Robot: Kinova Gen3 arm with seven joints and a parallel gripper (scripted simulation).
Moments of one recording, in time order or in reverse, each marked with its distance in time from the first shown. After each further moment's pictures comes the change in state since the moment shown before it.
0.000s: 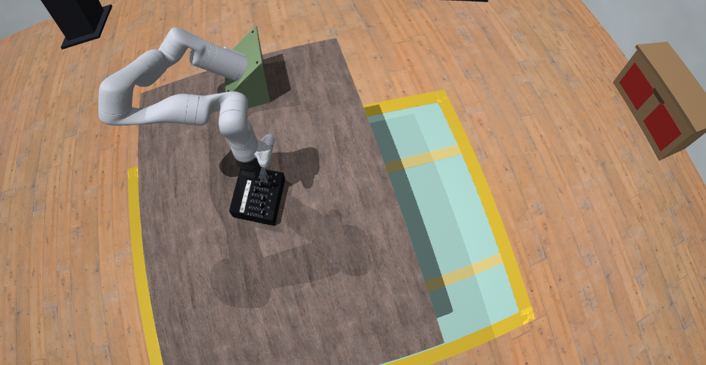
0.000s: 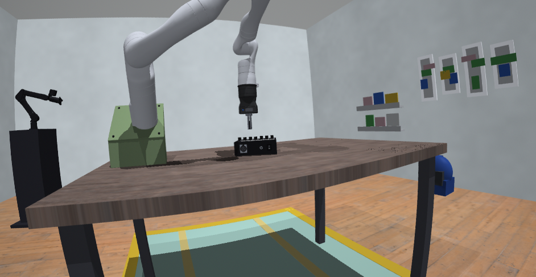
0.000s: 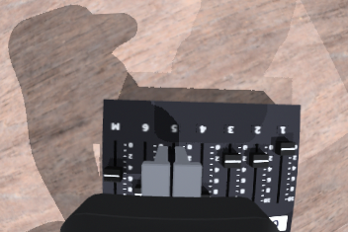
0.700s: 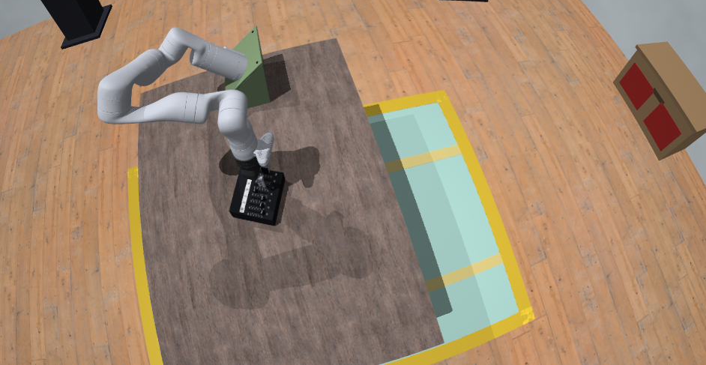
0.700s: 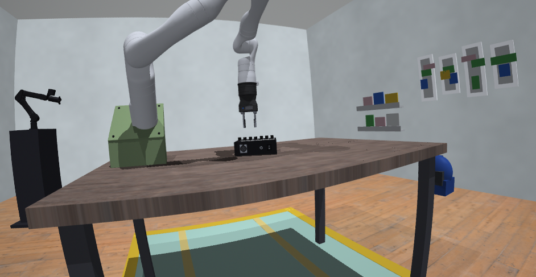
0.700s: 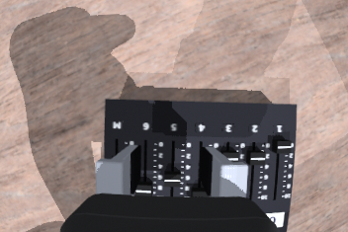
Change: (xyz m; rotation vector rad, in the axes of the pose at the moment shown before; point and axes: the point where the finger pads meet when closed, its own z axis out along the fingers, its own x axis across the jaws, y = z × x) arm 0.000 0.001 -0.007 -0.001 0.000 0.001
